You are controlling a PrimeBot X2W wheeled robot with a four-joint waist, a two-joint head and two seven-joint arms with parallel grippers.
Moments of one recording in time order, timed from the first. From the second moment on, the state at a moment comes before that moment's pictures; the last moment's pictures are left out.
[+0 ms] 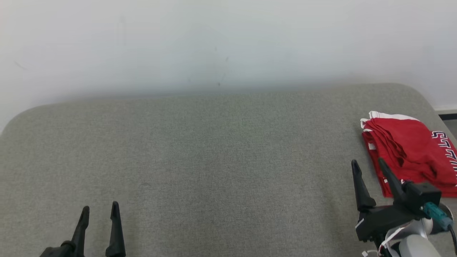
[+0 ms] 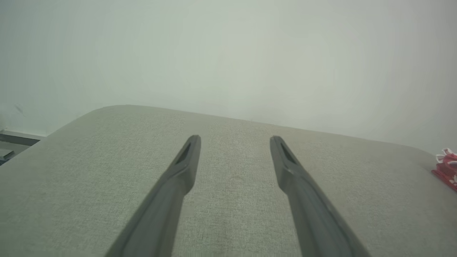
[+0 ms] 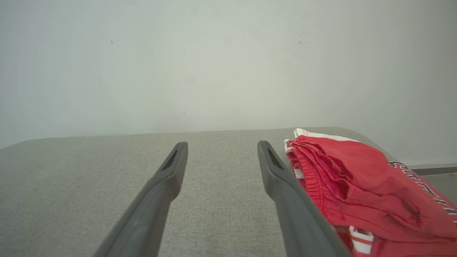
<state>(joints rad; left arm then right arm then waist) 0.02 0.05 0.07 0.13 -0.22 -0.07 -0.26 -0.25 -0.22 0.09 0.41 0.28 0.13 -0.21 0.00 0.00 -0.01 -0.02</state>
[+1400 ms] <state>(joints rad) 0.04 0.05 0.09 0.22 -0.19 -0.10 -0.26 -0.16 -0.16 0.09 0.40 0.23 0.13 -0.20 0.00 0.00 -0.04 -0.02</state>
